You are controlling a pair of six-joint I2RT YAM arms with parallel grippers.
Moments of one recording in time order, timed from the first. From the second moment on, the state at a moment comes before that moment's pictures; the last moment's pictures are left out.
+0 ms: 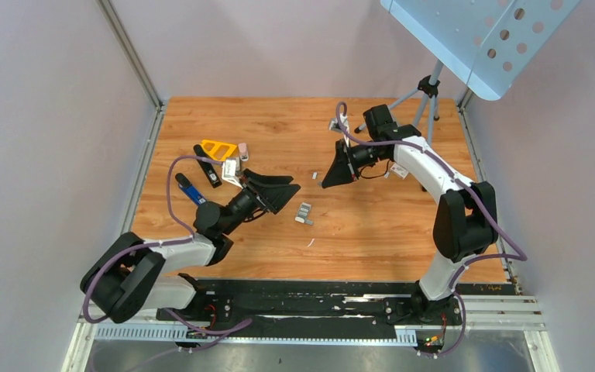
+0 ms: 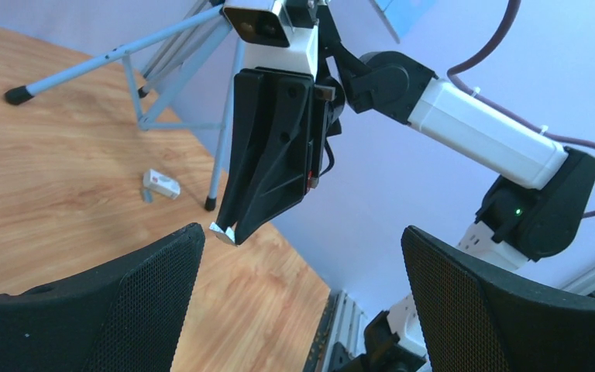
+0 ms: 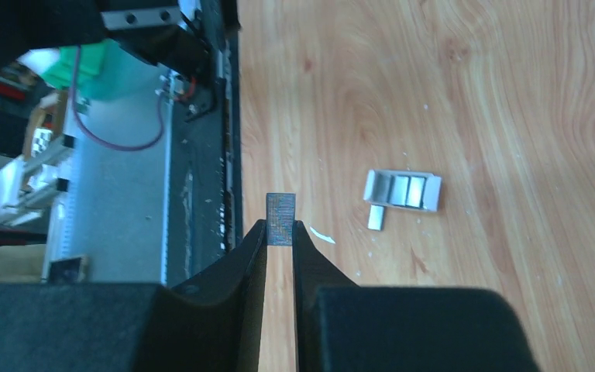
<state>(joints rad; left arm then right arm) -0.61 1.25 0.28 1.34 0.28 -0.93 0.34 1.72 1.41 -0.81 -1.16 -0.49</state>
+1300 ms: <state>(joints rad) -0.66 1.57 0.43 1.53 0.21 -1.17 0.37 1.72 1.48 -0.58 -1.36 0.10</state>
